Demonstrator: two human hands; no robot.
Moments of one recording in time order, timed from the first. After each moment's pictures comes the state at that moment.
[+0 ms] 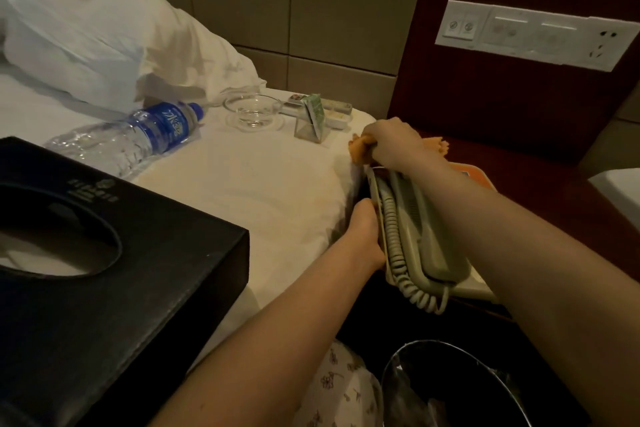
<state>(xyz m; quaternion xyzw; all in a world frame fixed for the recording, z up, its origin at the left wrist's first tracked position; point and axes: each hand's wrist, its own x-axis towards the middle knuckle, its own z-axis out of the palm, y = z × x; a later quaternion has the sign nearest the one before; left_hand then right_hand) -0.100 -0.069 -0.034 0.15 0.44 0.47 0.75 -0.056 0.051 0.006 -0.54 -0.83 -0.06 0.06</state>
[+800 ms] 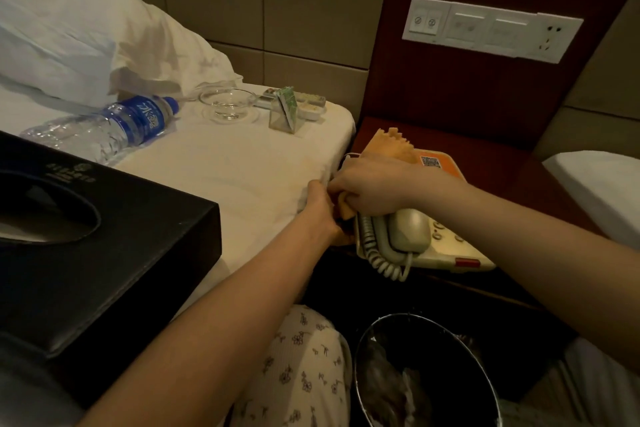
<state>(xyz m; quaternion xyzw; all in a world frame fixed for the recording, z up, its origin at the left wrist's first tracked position) -0.108 -0.055 -0.053 0.12 0.53 0.47 0.69 -0.024 -0.041 0.010 -0.31 -0.94 -0.10 -0.14</state>
